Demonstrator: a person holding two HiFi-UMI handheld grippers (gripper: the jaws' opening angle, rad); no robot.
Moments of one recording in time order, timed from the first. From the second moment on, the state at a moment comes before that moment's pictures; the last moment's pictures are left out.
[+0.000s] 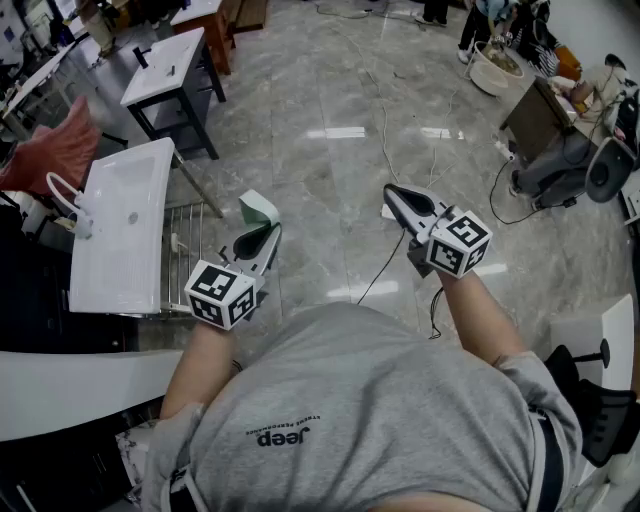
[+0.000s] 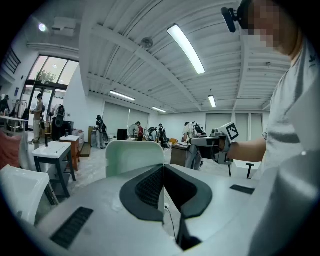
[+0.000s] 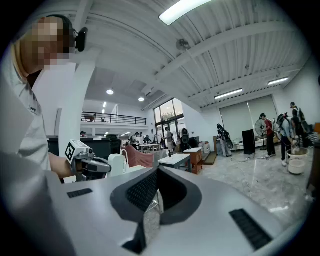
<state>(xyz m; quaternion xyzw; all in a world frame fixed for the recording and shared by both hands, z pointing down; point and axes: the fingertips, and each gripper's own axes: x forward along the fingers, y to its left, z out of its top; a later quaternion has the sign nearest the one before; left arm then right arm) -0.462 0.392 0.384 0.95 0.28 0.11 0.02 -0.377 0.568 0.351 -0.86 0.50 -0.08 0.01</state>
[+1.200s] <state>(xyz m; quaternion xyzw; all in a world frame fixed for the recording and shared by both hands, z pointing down) -0.446 0.471 0.379 0.96 0.25 0.10 0.03 -0.347 0.638 0.340 -0.84 0.54 -0.08 0.02</state>
